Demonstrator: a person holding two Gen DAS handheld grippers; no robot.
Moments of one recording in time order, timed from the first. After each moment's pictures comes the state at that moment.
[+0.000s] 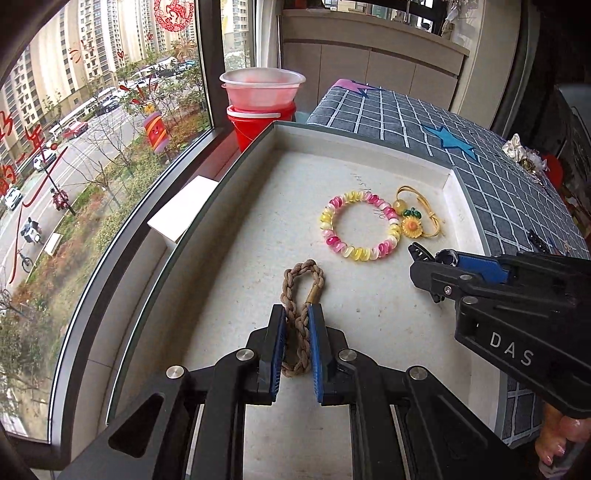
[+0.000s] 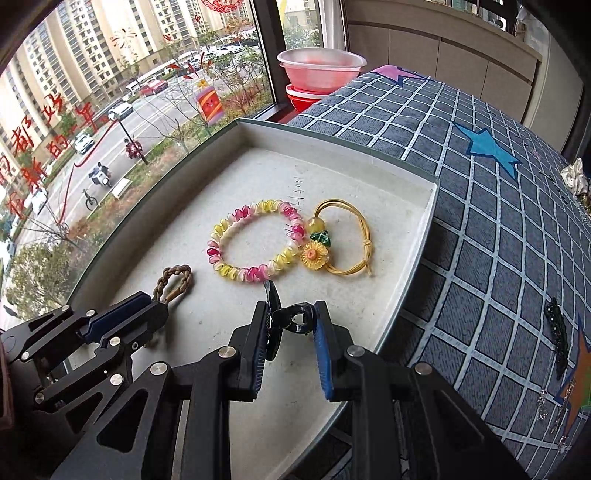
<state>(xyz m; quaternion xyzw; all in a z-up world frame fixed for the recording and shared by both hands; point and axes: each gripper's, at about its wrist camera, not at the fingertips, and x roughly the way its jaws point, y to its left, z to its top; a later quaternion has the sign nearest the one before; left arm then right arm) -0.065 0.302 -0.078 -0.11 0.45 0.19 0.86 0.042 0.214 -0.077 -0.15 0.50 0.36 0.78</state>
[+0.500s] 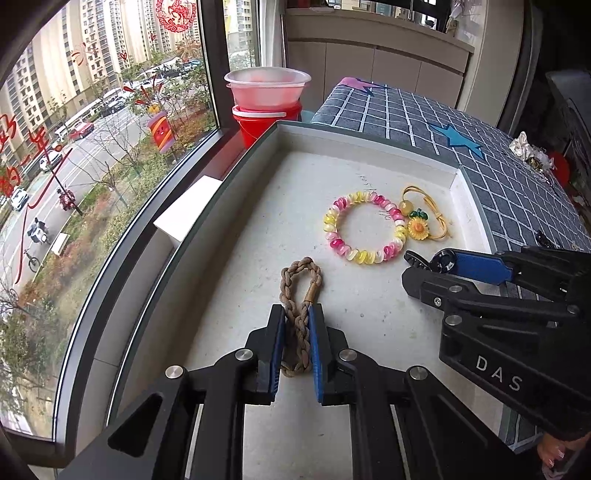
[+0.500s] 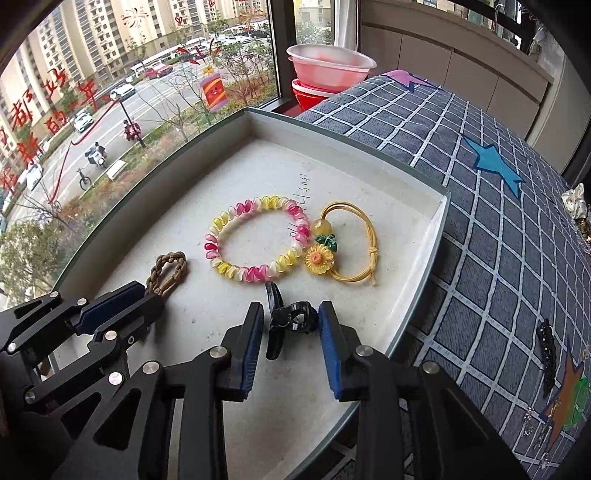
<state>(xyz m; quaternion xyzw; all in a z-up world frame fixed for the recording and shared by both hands) -0.063 0.301 -0.077 -0.10 0.46 0.20 0.86 0.036 0.223 -0.078 -0.18 0.49 0.36 0.77</state>
